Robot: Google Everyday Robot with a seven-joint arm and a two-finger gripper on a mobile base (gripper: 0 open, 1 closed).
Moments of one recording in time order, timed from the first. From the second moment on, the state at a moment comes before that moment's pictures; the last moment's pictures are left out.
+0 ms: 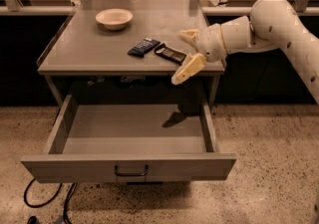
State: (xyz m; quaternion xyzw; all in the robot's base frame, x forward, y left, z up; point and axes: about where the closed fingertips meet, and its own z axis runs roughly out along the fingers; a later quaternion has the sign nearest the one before) arm 0.666 -0.065 0.875 -0.59 0.62 0.27 0.44
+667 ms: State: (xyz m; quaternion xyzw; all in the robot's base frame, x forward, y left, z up) arm 0.697 -0.032 0.876 -0.55 0.56 0.39 0.48
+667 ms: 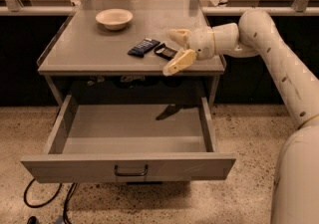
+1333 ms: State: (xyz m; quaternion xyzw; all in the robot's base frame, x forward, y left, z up) arm 0.705 -0.028 0.871 -0.57 0.61 0.33 0.45
